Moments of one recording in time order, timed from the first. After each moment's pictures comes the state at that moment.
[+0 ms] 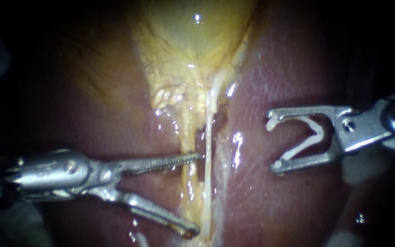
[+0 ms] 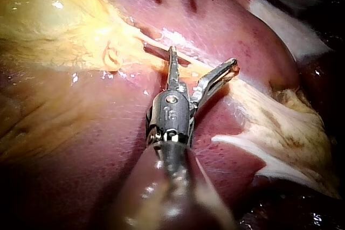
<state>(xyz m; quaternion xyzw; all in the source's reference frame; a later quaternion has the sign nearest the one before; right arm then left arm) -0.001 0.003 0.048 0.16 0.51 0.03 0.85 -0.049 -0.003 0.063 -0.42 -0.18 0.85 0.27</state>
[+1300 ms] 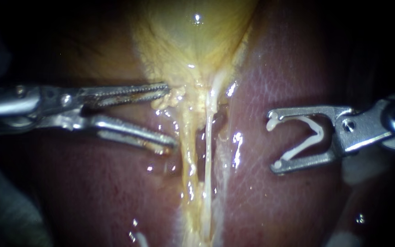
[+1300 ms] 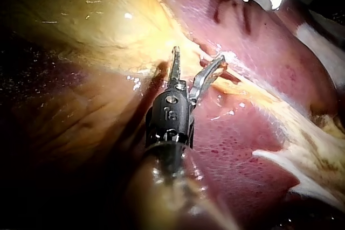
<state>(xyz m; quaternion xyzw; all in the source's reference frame) -0.001 0.003 0.048 0.16 0.51 0.03 0.85 -0.043 0.008 0.060 -0.40 -0.13 0.84 0.33</state>
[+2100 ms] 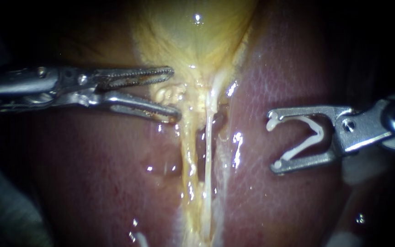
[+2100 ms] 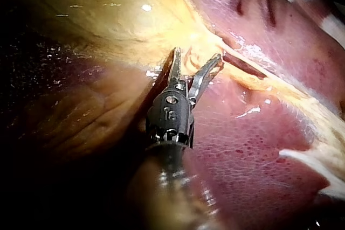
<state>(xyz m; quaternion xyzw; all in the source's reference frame) -0.001 0.003 0.048 0.16 0.51 0.03 0.85 -0.042 0.010 0.066 -0.39 -0.11 0.85 0.33</state>
